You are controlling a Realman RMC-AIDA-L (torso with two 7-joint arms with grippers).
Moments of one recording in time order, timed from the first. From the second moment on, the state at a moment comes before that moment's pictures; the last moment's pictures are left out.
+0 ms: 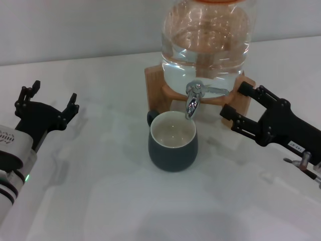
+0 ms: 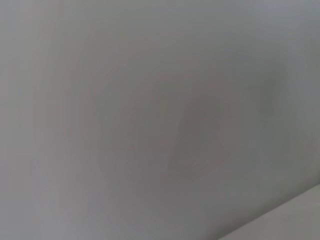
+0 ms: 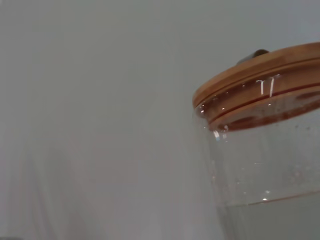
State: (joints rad) left arm -0.57 -2.09 2.67 0.24 -1.14 0.94 0.22; right arm 0.36 2.01 -1.36 -0.11 -0.71 -1.66 0.70
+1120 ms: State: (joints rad) left arm -0.58 -2.09 2.67 0.24 -1.14 0.94 0.22; right arm 0.41 2.02 -1.41 -0.12 -0.71 -1.63 0.74
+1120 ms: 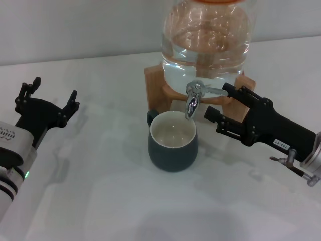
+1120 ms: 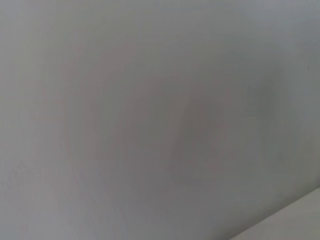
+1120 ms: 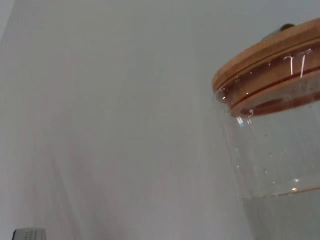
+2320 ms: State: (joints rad) left arm -0.58 -2.09 2.67 0.24 -1.12 0.94 0.22; right arm 0.41 2.03 -1.49 -0.13 -0.70 -1.67 0.78
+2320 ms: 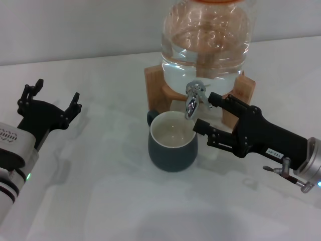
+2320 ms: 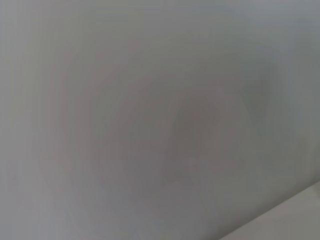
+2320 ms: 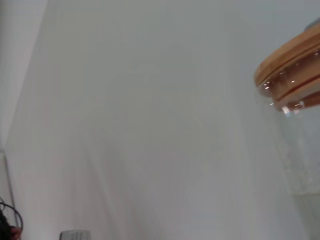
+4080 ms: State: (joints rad) left arm -0.58 -2.09 2.67 0.24 -1.11 0.90 0.22; right arm 0.39 2.02 -1.75 -0.36 -0.65 -1.61 0.85
